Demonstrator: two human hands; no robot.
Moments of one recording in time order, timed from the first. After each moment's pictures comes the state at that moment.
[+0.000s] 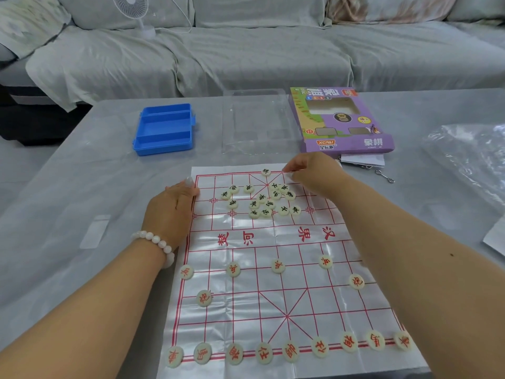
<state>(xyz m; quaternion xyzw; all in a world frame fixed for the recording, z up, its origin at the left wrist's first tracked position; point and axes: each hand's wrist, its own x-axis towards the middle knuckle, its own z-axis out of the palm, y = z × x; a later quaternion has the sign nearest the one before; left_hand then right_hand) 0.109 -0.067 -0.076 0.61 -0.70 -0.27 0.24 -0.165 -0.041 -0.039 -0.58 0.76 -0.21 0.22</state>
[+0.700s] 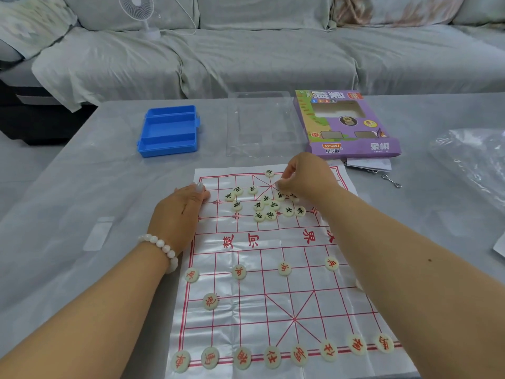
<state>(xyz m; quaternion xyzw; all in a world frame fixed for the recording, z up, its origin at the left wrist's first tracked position) 0.111 -0.068 -0.080 0.59 -0.73 -0.26 0.22 -0.139 -0.056 -0.045 -0.55 0.79 -0.19 0.16</state>
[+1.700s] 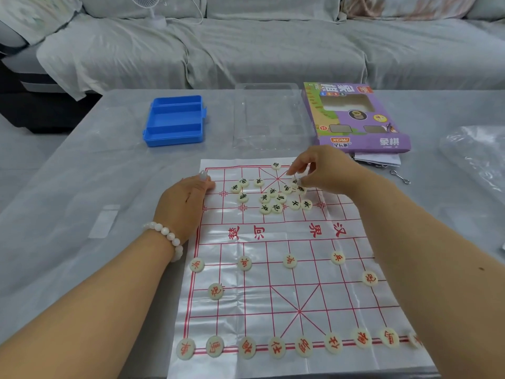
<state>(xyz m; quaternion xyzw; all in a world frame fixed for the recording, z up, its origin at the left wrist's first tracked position) 0.110 -0.068 -0.078 0.59 -0.72 -0.28 0.24 -0.158 -0.034 -0.019 -0.66 0.70 -0.15 0.21</state>
